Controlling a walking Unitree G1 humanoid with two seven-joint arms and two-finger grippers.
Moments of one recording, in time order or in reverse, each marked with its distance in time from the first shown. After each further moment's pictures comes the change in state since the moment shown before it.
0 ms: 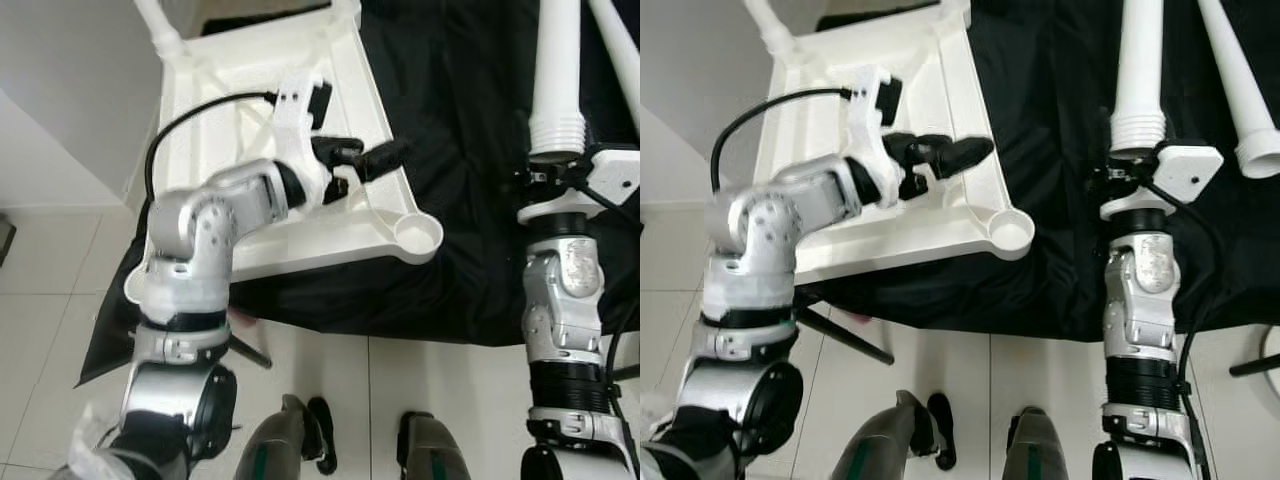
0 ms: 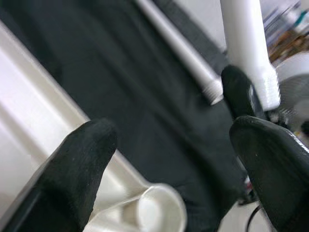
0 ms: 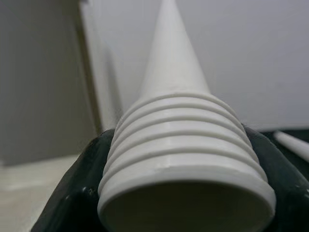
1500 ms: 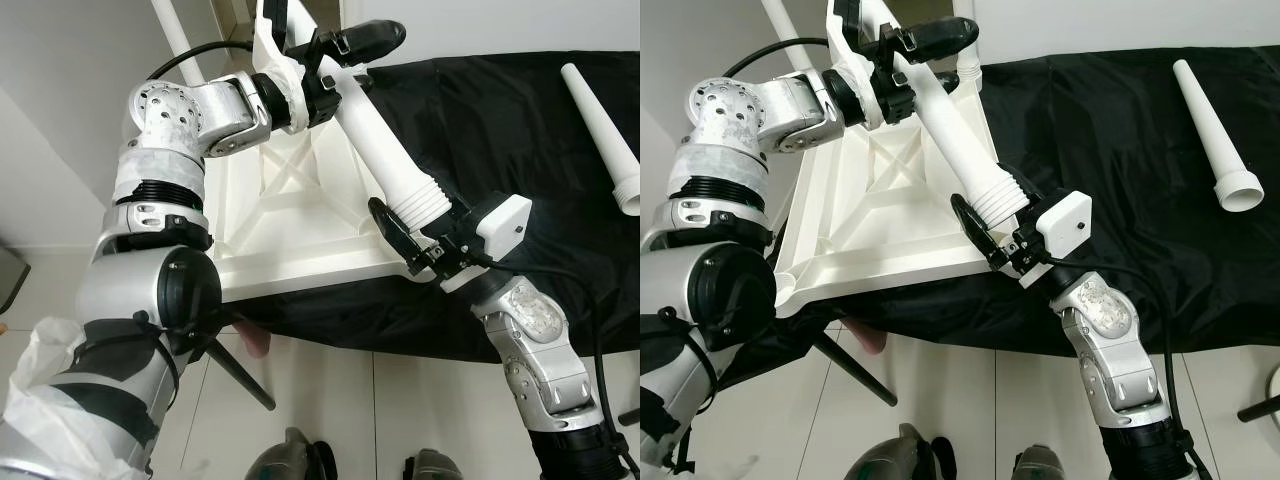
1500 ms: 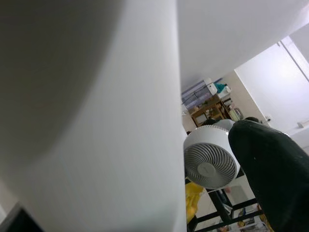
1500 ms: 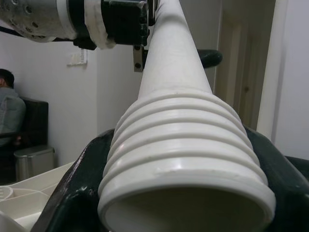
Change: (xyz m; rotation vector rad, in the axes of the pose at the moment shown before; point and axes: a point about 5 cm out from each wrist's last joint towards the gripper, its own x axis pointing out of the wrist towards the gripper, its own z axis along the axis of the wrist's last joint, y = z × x) left arm 0.016 0.034 0.063 -0.417 -0.089 -0.074; right arm -0.047 0.076 0.006 0.110 0.197 0.581
